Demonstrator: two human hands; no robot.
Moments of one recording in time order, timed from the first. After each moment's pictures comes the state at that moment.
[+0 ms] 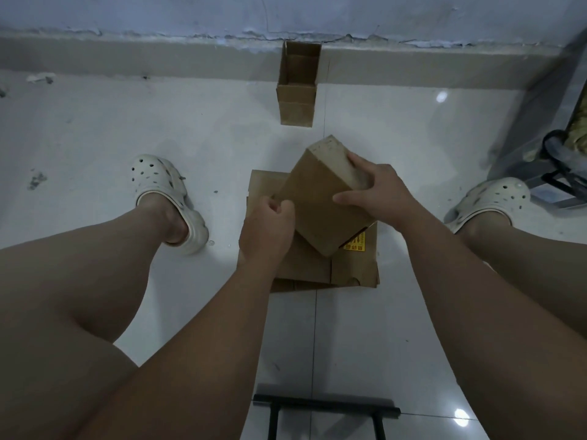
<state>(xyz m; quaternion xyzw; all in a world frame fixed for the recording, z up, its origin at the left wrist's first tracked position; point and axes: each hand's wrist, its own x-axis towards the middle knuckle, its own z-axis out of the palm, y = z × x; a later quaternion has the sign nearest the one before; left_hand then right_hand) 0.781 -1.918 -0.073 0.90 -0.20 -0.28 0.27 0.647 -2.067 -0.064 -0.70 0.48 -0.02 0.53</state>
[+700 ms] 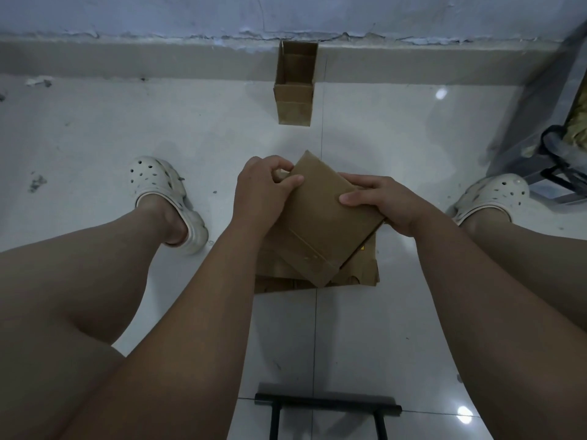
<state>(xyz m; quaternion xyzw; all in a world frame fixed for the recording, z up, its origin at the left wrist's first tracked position) 0.815 -1.946 -0.035 0.84 -0.36 -0.24 0.32 0.632 -2.067 -0.052 -0.57 0.43 0.04 0.70</state>
